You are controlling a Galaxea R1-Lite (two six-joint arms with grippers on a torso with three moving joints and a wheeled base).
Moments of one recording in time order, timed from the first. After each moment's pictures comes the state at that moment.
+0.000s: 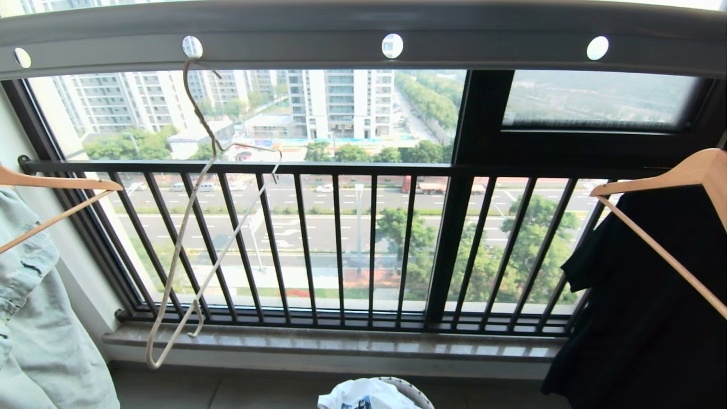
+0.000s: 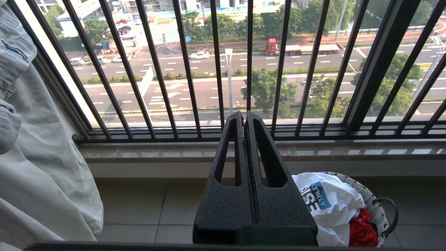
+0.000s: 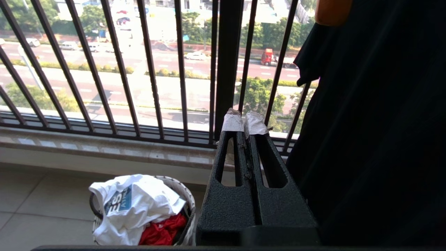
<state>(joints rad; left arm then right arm) -0.01 0.00 0.00 0.00 -0.02 0.03 0.01 0.00 0.00 0.00 0.02 -0.03</state>
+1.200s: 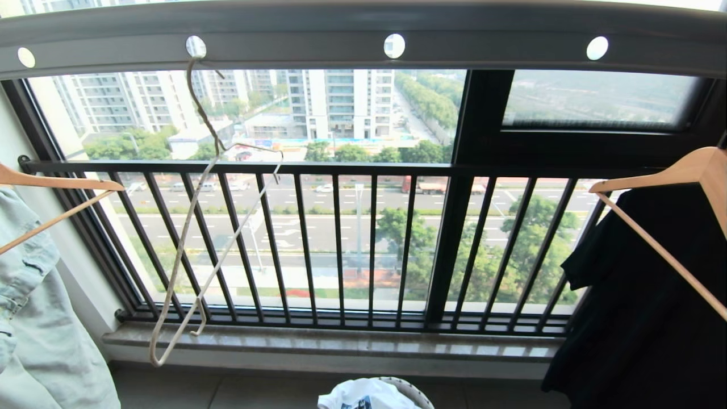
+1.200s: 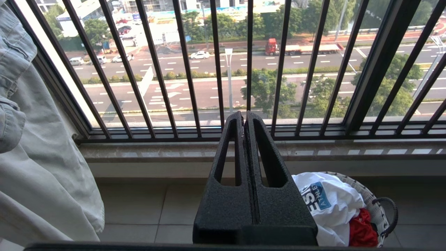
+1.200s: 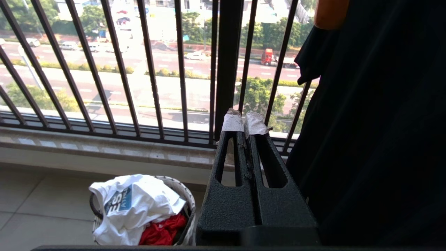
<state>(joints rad) -0.01 0.00 0.00 0.00 -0.02 0.03 0.01 0.00 0.00 0.00 0.02 -0.03</state>
